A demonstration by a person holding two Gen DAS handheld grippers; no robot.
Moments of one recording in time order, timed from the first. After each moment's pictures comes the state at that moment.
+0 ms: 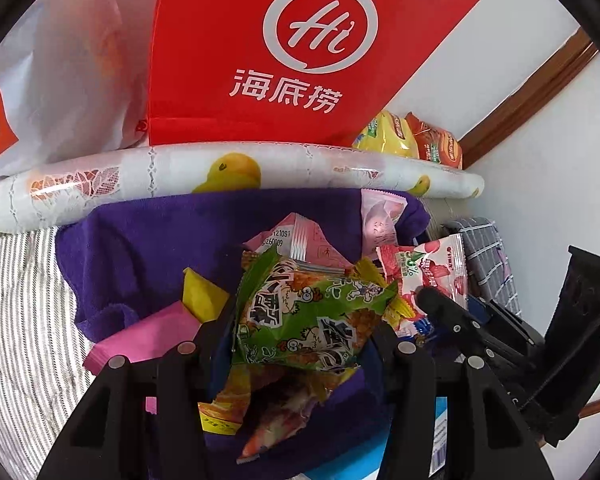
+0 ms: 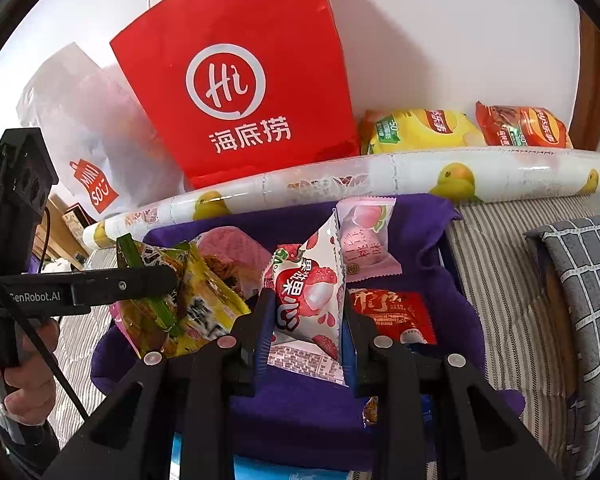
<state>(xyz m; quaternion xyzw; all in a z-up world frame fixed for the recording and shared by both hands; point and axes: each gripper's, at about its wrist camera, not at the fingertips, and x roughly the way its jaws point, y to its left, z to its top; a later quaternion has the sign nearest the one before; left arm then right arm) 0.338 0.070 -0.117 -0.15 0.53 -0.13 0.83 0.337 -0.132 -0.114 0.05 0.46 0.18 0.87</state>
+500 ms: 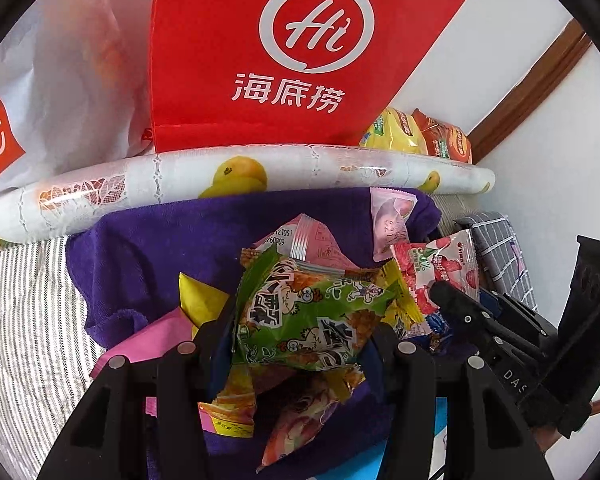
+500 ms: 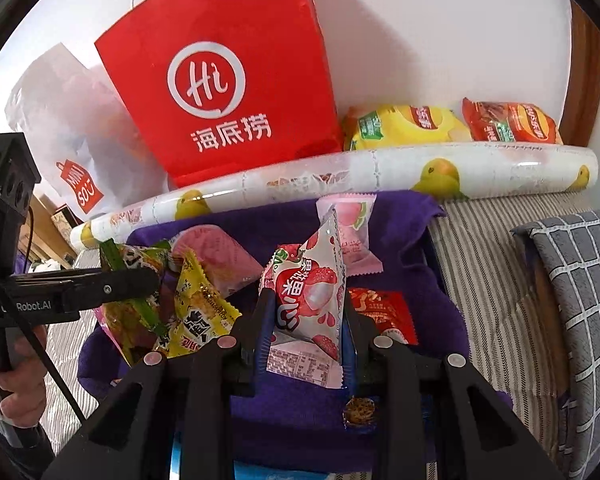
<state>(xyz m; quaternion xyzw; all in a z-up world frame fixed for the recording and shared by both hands) 0.338 0.064 -0.118 -0.12 0.52 -0.12 0.84 0.340 -0.139 -0.120 0.05 0.47 0.16 0.87</state>
